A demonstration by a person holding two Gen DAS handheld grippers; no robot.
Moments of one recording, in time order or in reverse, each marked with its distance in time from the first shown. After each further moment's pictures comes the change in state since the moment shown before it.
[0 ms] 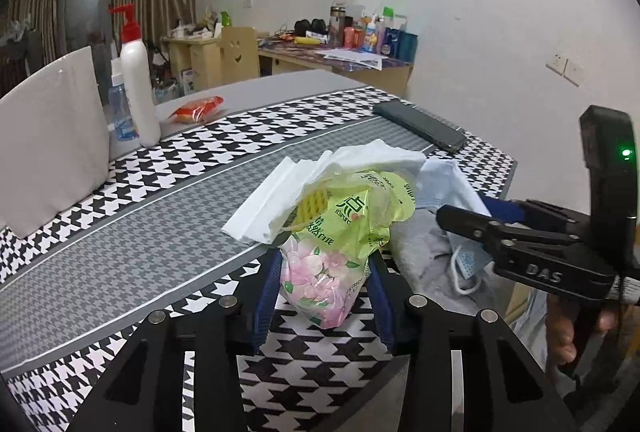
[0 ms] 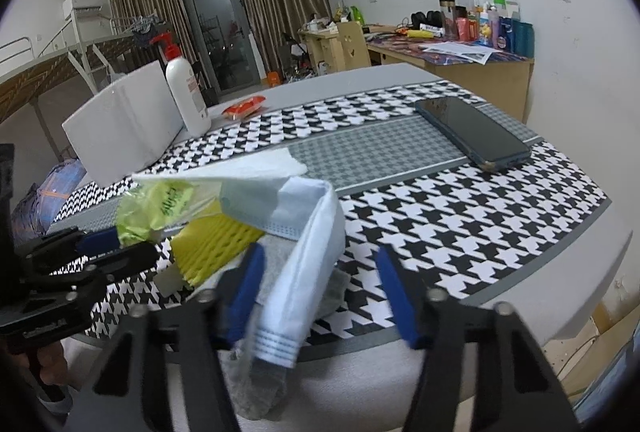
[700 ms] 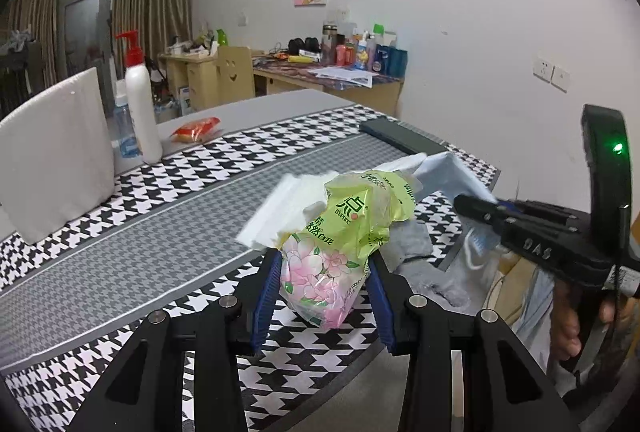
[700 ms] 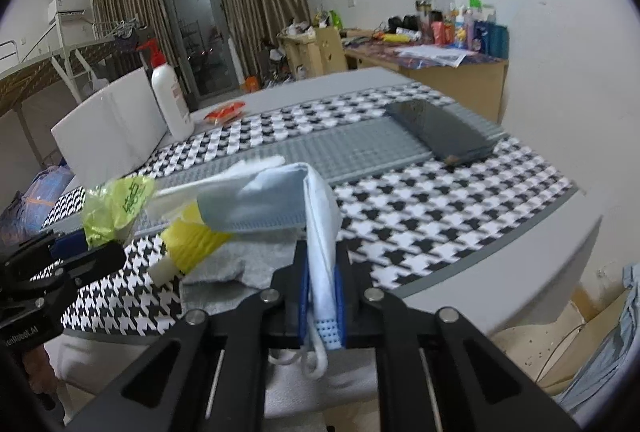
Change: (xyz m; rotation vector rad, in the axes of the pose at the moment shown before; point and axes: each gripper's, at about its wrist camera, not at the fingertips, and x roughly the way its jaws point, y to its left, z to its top) left arm -0.029 -0.012 -0.003 0.012 -0.070 -0.003; right arm -0.034 -0.004 -0.003 0.022 -0.059 -0.091
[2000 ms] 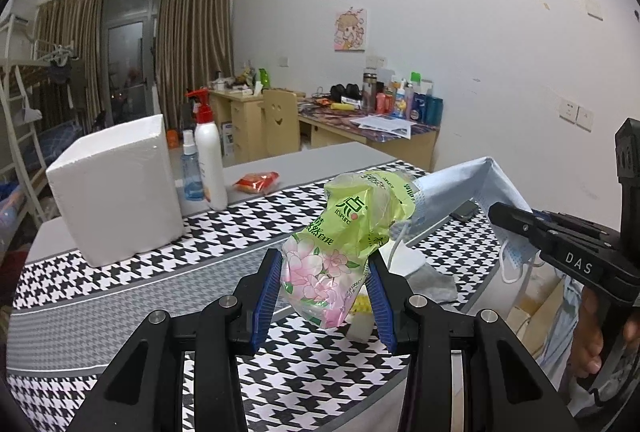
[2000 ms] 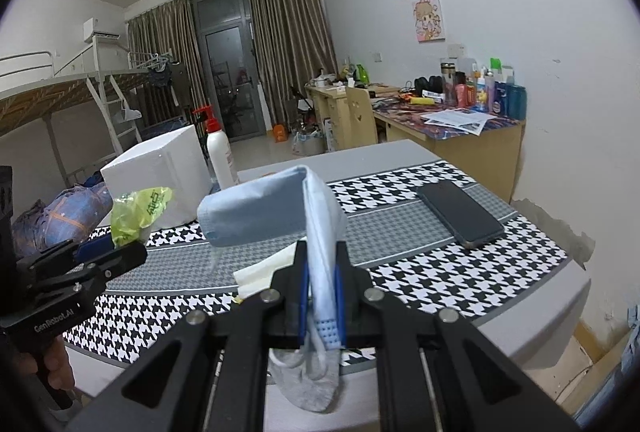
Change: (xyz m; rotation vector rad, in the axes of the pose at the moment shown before) left arm -0.062 0.021 0.018 -0.038 -0.152 0.145; right arm -0.041 0.035 0.035 -0.060 -0.158 0.091
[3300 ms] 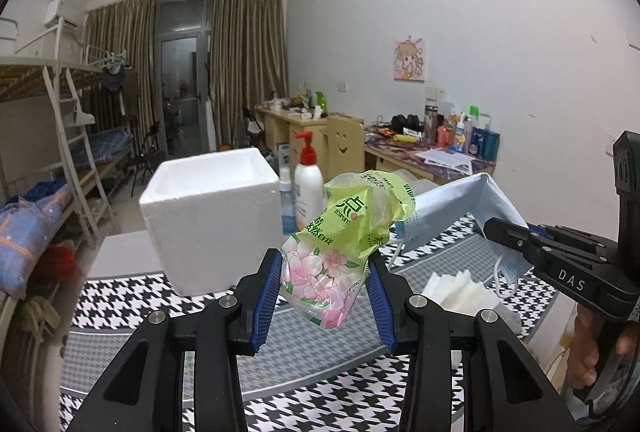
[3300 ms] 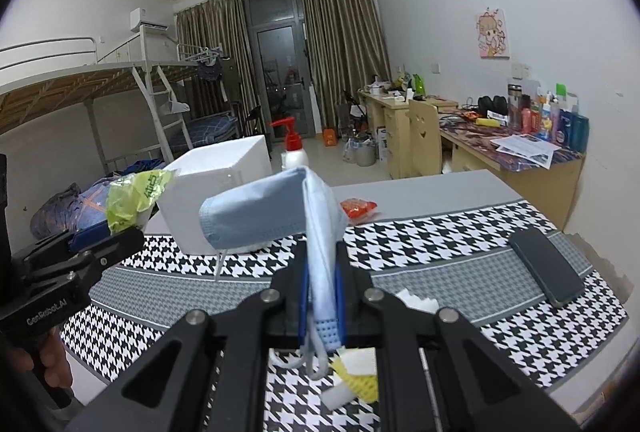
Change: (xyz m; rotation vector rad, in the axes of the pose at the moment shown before) left arm -0.049 0.082 0.033 -0.058 -0.087 0.182; right arm 0.040 0.088 0.043 -0.086 -0.022 0.164
